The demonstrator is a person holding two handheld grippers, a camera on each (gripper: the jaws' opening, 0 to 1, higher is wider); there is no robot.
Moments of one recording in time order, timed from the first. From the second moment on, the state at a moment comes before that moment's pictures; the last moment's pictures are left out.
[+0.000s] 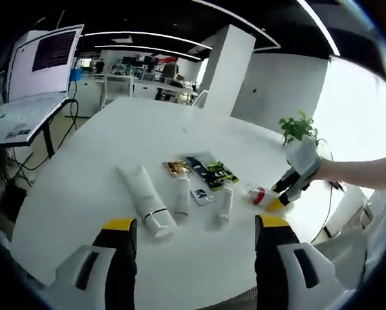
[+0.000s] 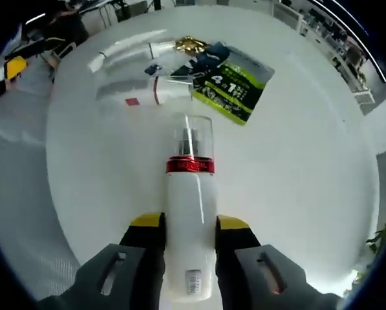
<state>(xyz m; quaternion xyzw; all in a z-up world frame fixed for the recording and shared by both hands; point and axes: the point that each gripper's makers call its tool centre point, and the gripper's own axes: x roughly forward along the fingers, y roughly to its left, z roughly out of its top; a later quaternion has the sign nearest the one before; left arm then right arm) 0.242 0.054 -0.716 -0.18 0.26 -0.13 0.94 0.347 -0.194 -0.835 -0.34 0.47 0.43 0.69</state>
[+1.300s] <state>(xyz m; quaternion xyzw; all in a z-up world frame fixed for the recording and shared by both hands) 0.273 -0.091 -0.627 -0.35 0.22 -0.27 0.87 0.257 -0.096 -0.644 -0.17 0.16 0.45 0.86</state>
